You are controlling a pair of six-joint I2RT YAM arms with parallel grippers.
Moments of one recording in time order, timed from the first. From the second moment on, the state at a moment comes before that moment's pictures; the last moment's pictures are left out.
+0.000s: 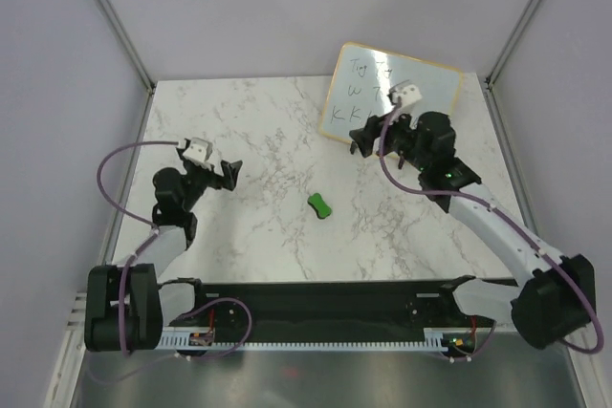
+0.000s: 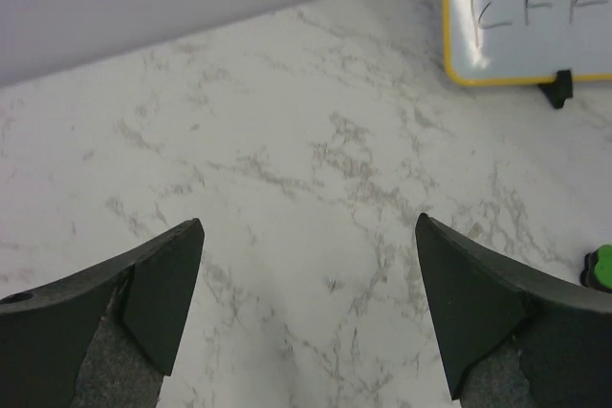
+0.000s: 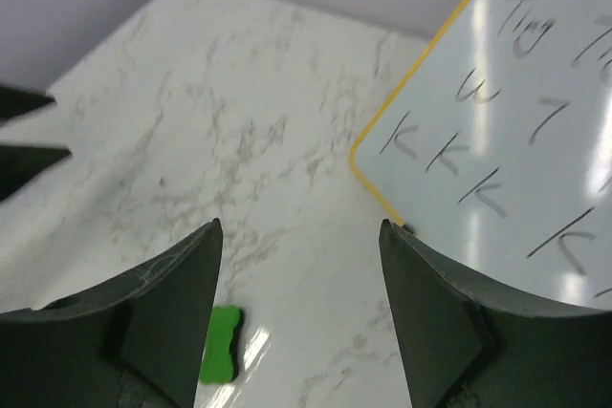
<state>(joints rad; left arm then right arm) 0.04 1.19 0.29 0.79 0.43 0.08 0.36 1.15 0.91 0.16 -0.22 0.13</state>
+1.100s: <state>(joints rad) -0.08 1.59 1.16 -0.08 0.77 0.06 0.82 1.91 1.34 -0.50 0.06 0.14</state>
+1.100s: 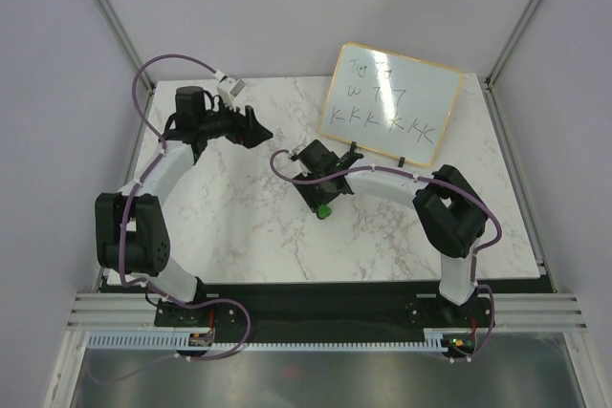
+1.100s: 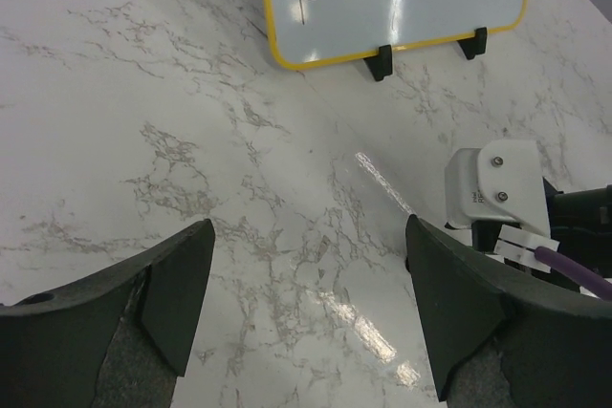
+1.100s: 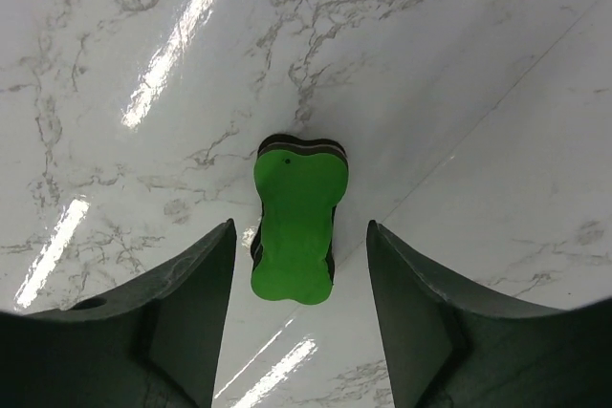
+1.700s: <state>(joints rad) -0.11 1.59 1.16 -0.08 0.77 0.06 0.81 1.93 1.33 -0.49 0.03 0.14</state>
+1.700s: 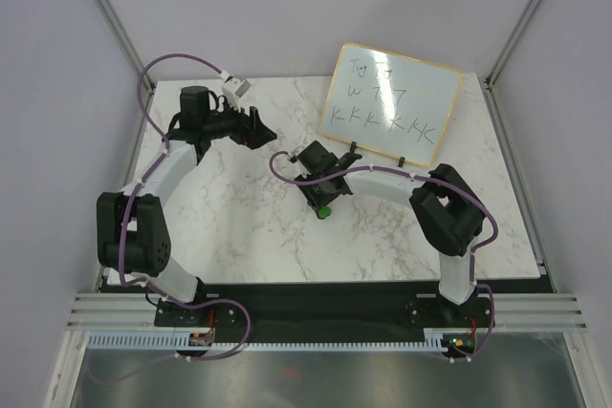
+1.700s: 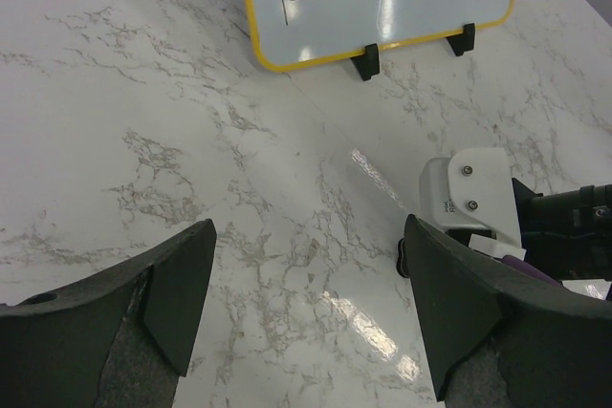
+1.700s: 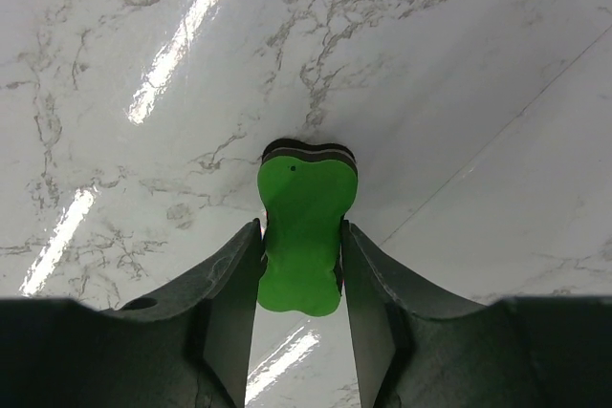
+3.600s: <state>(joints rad) -0.31 2.58 2.25 -0.07 0.79 -0.19 0.28 1.47 1.18 -0.16 0.16 -0.02</state>
